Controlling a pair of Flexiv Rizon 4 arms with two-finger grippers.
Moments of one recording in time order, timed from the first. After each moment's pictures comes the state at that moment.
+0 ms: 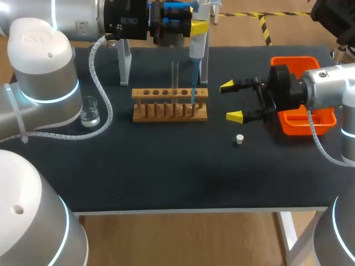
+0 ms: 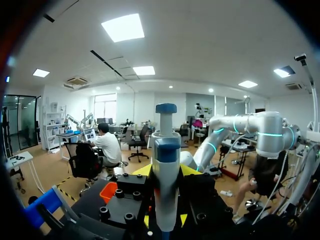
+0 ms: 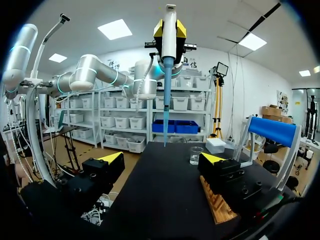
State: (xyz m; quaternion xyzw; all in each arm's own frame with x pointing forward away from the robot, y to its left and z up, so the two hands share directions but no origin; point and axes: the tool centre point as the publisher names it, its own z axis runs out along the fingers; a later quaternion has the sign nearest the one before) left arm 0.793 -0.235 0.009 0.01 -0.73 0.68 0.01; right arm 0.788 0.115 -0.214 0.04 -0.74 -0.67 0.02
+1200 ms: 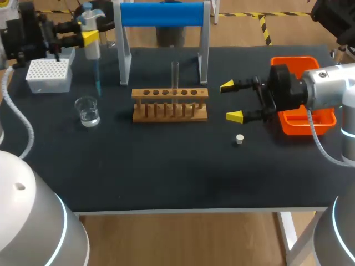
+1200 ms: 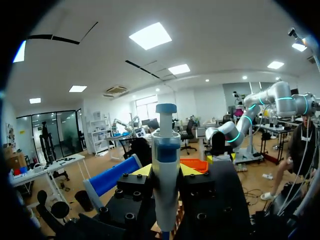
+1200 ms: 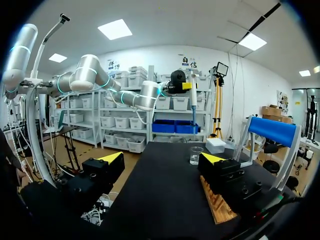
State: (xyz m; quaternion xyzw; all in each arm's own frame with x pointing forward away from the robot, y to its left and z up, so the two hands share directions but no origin) left arm 0.889 0.016 -0.072 0.10 -0.72 0.66 -0.18; right arm 0.787 0.115 -0.214 0.04 -0.74 -0.67 0.02
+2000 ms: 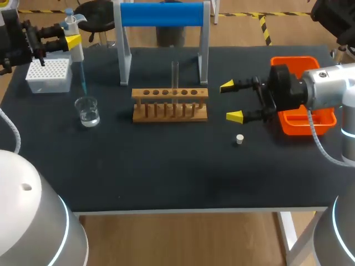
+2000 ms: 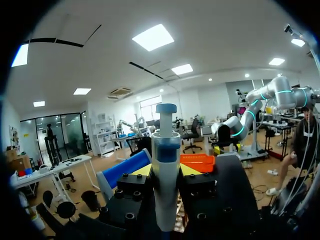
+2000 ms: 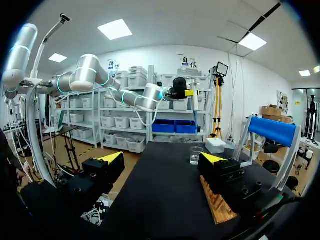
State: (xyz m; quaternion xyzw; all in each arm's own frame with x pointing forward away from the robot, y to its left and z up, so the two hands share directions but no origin) left arm 0.903 0.055 -0.093 0.10 -0.72 0.66 -0.20; right arm 0.787 0.115 -0.214 0.04 -0.74 -0.67 0.02
